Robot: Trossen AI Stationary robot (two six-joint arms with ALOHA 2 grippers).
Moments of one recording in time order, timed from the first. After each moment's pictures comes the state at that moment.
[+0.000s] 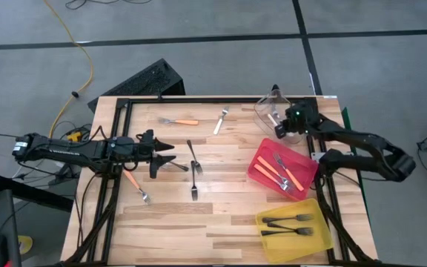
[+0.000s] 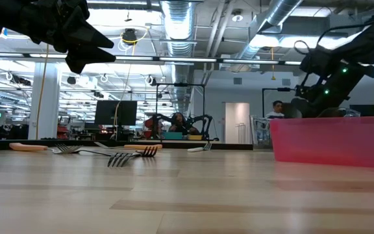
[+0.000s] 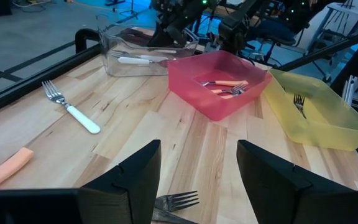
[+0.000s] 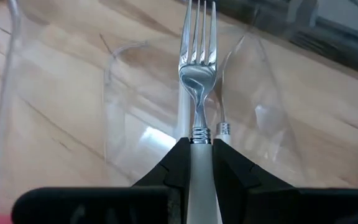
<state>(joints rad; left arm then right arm) -0.02 0.66 0.37 -0.01 -0.21 -0.30 -0.89 1.03 0.37 -0.15 0.07 0.13</state>
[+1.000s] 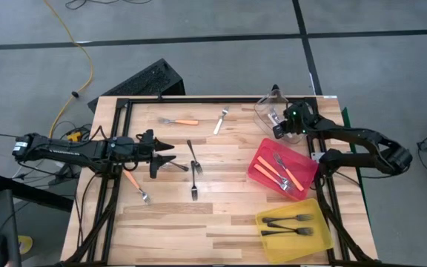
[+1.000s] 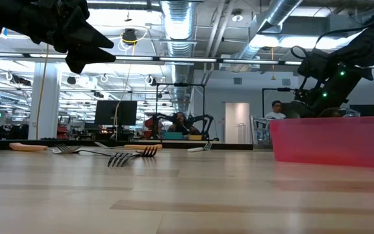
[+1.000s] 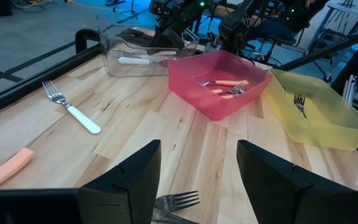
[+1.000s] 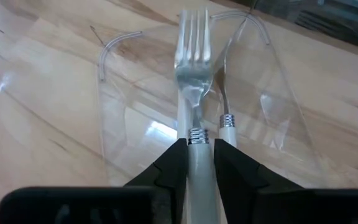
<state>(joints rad) -0.02 0.66 0.37 -0.01 -0.21 -0.30 -0.89 1.10 0.37 -0.13 0.07 0.18</state>
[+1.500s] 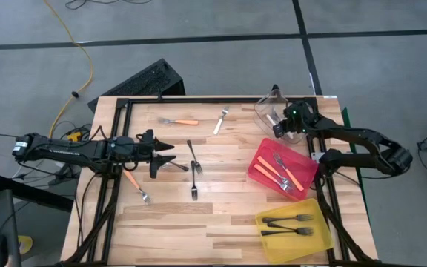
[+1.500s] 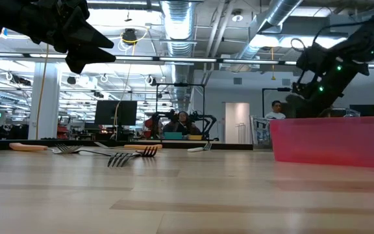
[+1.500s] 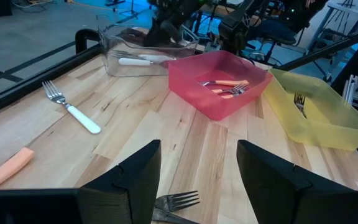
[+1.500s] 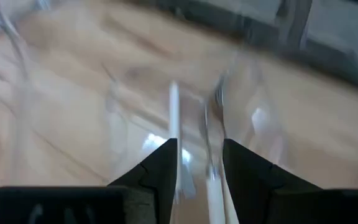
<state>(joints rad) -0.02 0.66 0.37 -0.01 -0.21 -0.30 -0.89 1.08 0.40 -0.14 0.08 0.17</state>
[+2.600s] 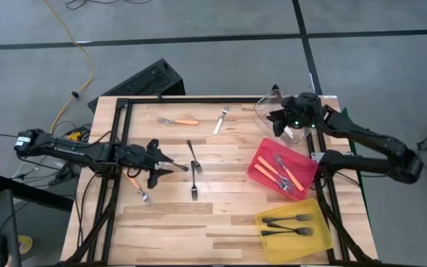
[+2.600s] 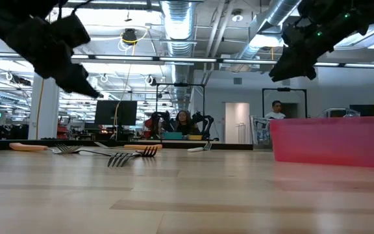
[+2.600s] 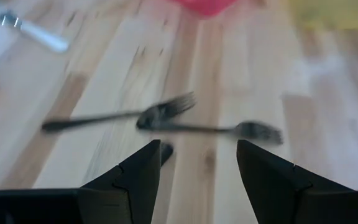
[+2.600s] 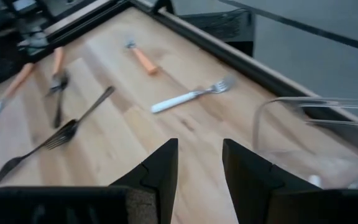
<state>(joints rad) -0.08 0.78 0.37 -0.21 -0.13 -0.22 -0.63 0.86 0.68 -0.34 -0.09 0.20</state>
